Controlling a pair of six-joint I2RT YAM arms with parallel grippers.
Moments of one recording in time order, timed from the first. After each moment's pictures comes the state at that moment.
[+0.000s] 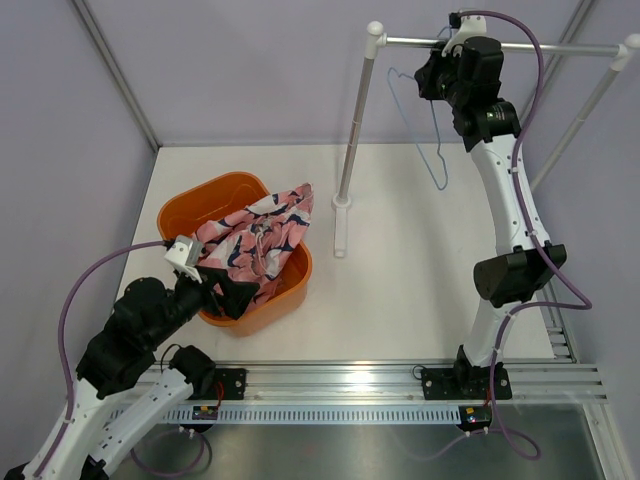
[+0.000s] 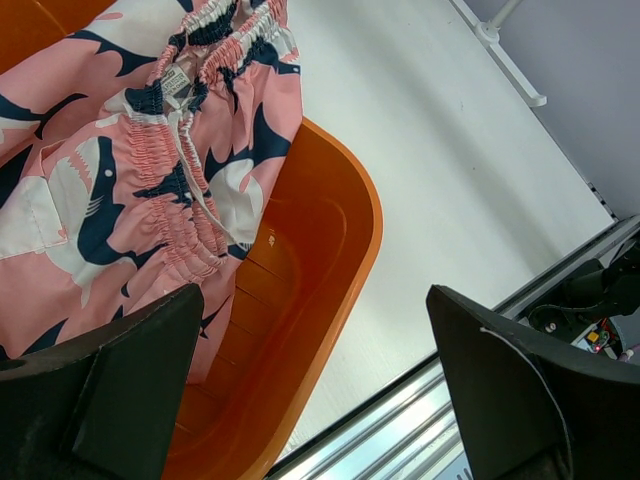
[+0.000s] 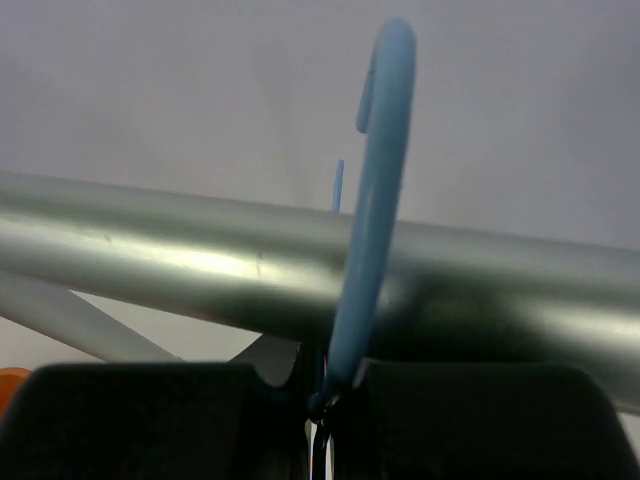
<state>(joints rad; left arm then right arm) -0.61 0.33 0.81 -0.73 0.04 -0.37 0.19 1.90 2.28 -0.50 -0.06 0.17</state>
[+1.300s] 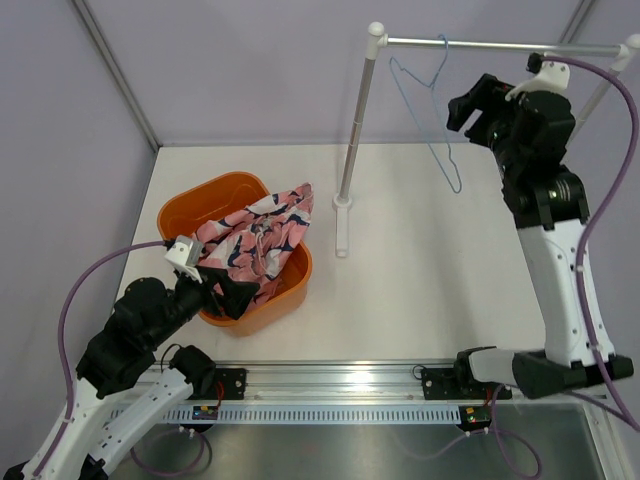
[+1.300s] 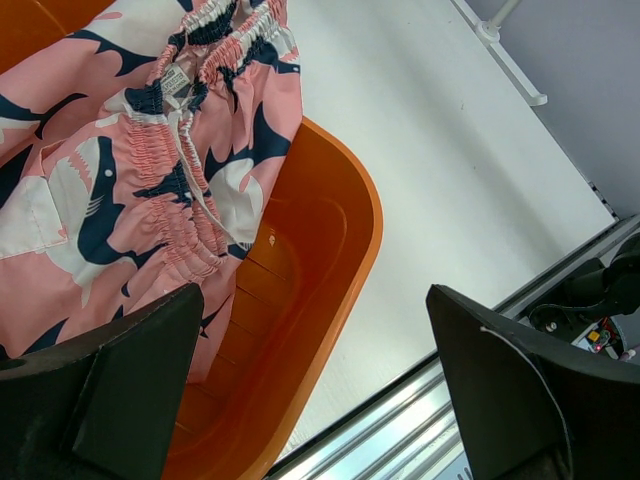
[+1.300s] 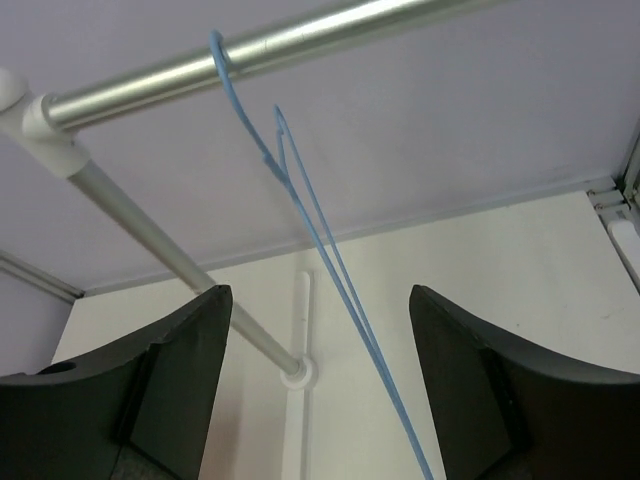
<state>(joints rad) -0.62 0.33 0.81 -0.73 0.03 -0.37 0.18 1.36 1.84 -0.55 0.16 0.36</state>
